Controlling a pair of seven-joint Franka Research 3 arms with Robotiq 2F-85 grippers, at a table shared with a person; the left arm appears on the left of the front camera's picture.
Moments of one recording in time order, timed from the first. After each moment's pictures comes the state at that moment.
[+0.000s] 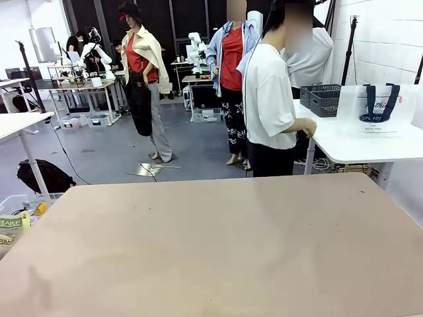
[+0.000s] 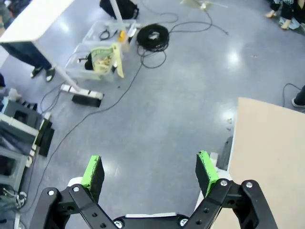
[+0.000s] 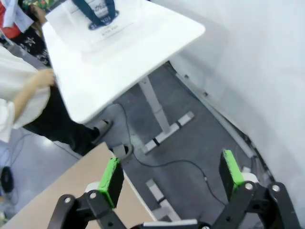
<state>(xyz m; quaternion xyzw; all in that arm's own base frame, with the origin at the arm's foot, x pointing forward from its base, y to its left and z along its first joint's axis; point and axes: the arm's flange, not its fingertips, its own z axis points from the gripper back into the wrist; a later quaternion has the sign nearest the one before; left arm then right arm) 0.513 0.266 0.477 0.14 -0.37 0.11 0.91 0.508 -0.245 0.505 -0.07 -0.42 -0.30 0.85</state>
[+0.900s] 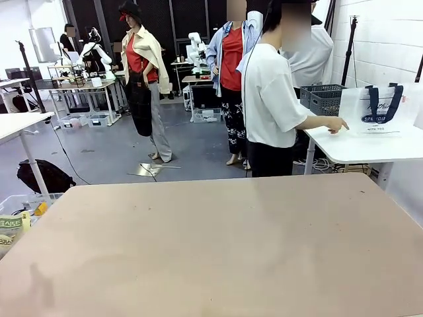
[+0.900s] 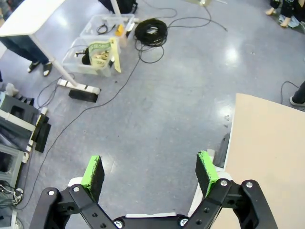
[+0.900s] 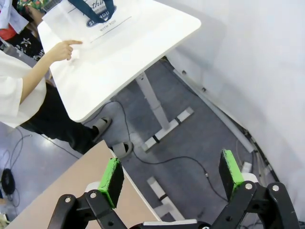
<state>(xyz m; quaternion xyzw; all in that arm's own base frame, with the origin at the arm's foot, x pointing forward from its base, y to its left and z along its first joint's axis) 0.516 0.261 0.473 0.13 -0.37 0.11 0.91 0.510 -0.241 0.504 -0.07 -0.42 -0.31 0.85</state>
